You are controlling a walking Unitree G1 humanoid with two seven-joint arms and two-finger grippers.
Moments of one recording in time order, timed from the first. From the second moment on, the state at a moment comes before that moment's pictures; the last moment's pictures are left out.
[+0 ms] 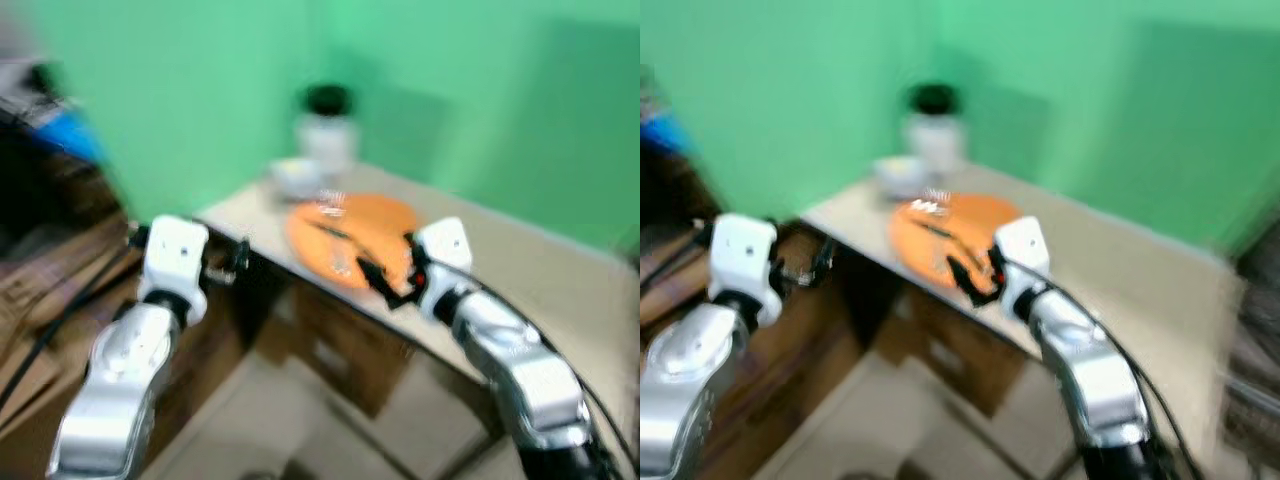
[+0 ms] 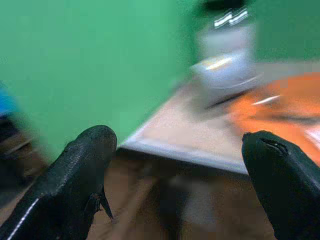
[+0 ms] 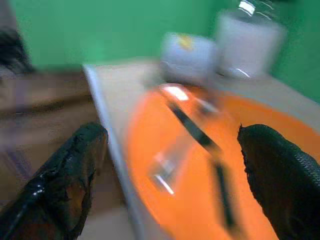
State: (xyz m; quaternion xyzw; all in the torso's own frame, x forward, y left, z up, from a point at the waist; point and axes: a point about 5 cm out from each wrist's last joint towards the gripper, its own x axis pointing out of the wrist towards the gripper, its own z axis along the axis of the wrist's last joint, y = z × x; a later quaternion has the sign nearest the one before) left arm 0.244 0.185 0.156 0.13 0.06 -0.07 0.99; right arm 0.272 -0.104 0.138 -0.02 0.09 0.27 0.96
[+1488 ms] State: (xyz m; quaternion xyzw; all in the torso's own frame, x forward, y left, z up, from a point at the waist) left arm 0.196 0.185 0.139 0.19 0.14 -0.29 0.93; right arm 0.367 -0.053 0.101 -0.04 0.28 0.11 0.95
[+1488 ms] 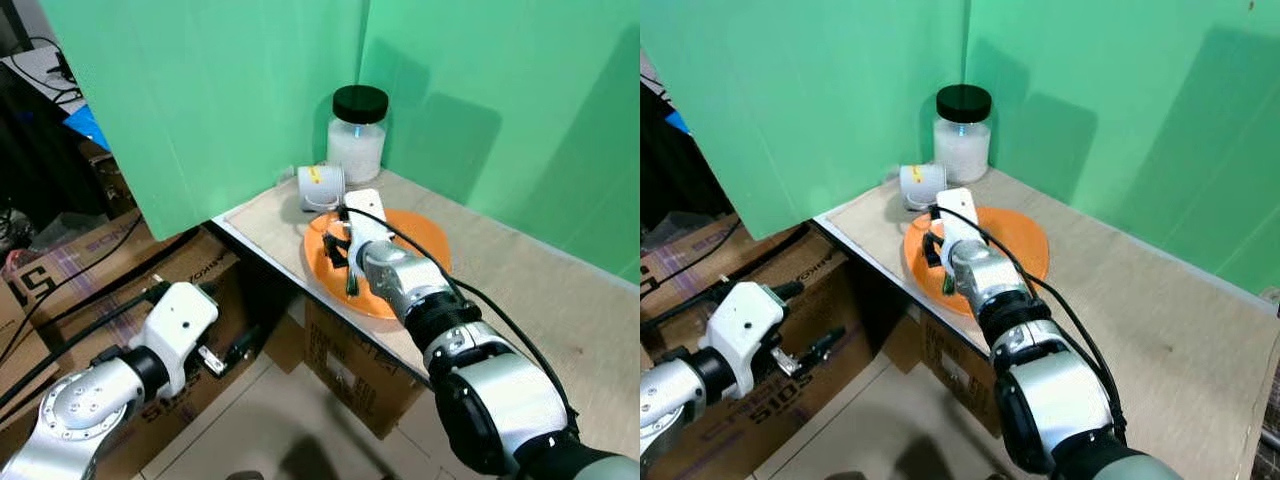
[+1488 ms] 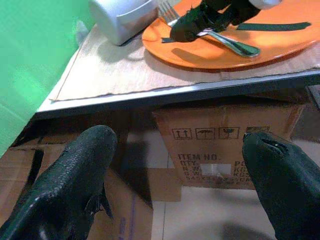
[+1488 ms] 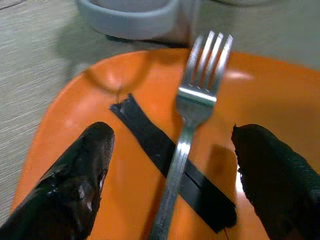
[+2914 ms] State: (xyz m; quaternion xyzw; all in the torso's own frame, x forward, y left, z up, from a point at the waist) left arm 0.199 0.172 0.140 0.19 0.14 -0.32 0.92; right arm 0.366 -0.053 0.096 -0.02 0.32 0.15 0.94
